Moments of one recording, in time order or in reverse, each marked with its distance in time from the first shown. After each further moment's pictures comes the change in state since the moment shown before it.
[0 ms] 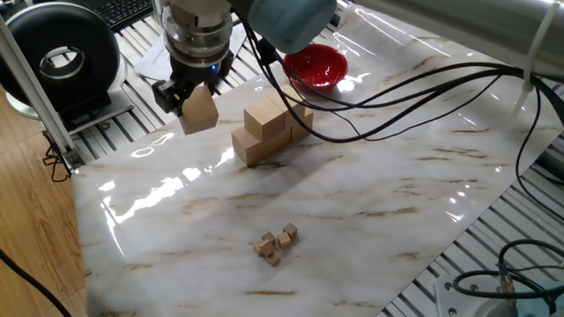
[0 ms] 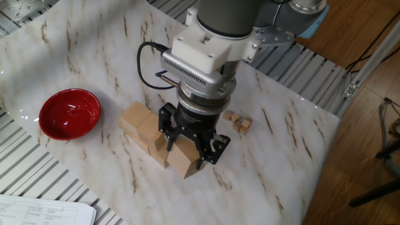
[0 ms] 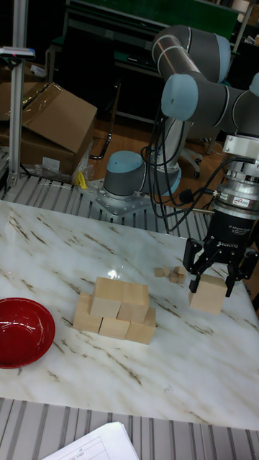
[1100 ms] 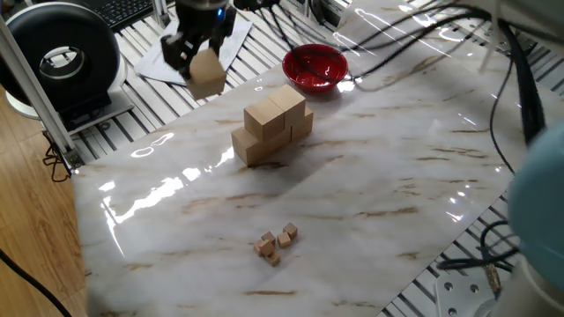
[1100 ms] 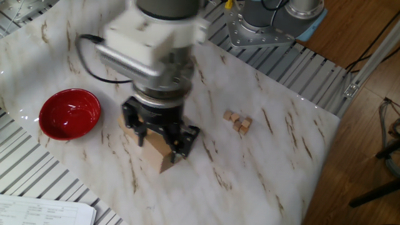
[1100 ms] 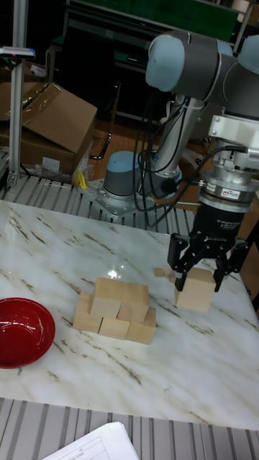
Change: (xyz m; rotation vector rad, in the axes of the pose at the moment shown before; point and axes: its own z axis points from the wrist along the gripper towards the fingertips) arm -0.041 -0.054 -0.026 -0.055 0.105 -0.105
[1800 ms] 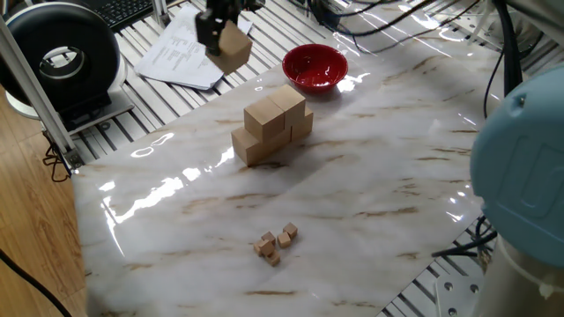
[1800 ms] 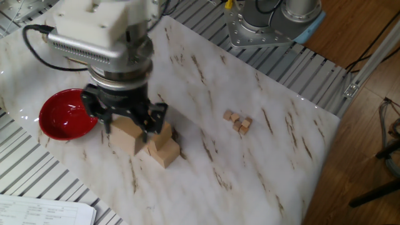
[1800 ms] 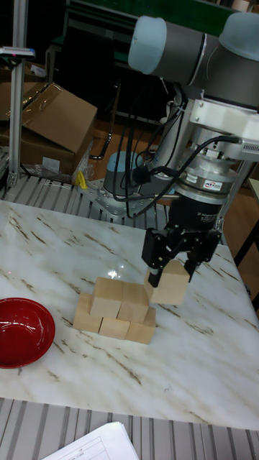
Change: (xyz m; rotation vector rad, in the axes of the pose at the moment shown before) arm 0.000 -0.056 -0.014 0.048 0.043 -0.329
